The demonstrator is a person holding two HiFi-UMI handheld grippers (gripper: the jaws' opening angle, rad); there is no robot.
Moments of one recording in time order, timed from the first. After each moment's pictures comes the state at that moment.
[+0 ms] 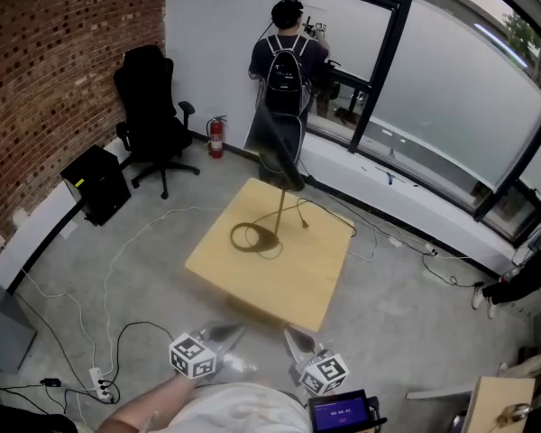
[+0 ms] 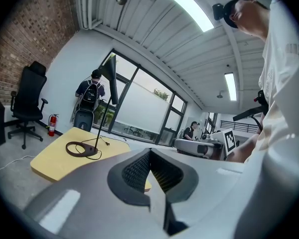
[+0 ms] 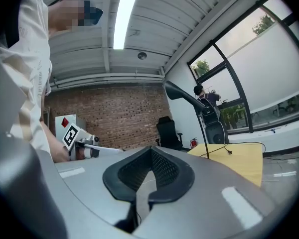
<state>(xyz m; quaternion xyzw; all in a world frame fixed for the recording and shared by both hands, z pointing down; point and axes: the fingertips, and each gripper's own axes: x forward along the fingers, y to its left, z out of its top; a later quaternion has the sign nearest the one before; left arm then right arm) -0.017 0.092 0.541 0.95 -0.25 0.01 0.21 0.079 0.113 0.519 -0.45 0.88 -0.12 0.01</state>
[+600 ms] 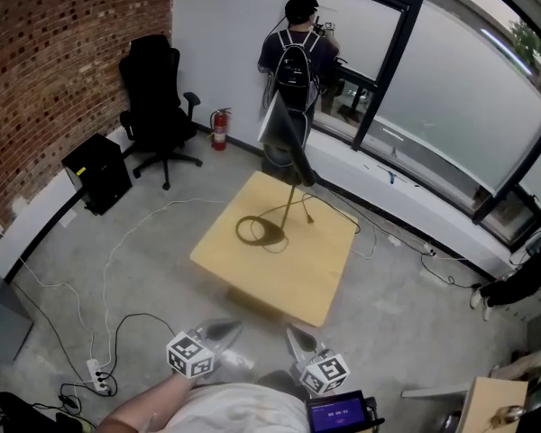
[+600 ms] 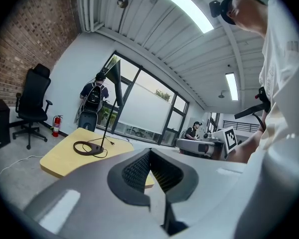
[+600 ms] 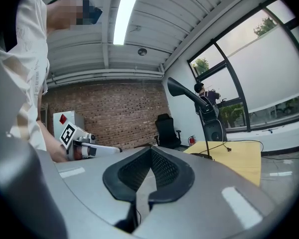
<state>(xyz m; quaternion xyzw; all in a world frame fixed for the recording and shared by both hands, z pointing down) -0.052 0.099 0.548 0.94 -0.26 0.00 0.21 0.059 0.120 0.525 -0.46 0.88 -0.13 -0.01</state>
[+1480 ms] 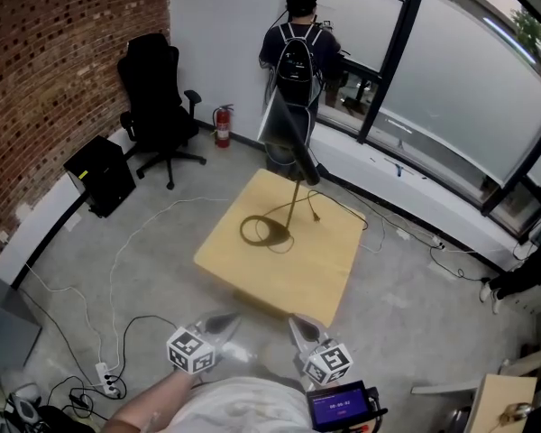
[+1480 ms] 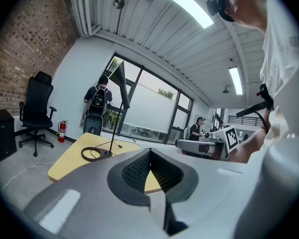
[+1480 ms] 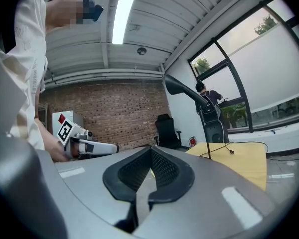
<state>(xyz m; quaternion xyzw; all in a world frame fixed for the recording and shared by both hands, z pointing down) -0.062 0.059 0.548 0.94 -0.29 0.02 0.18 0.058 0.077 0.535 -0.45 0.88 -0.12 -0.01</state>
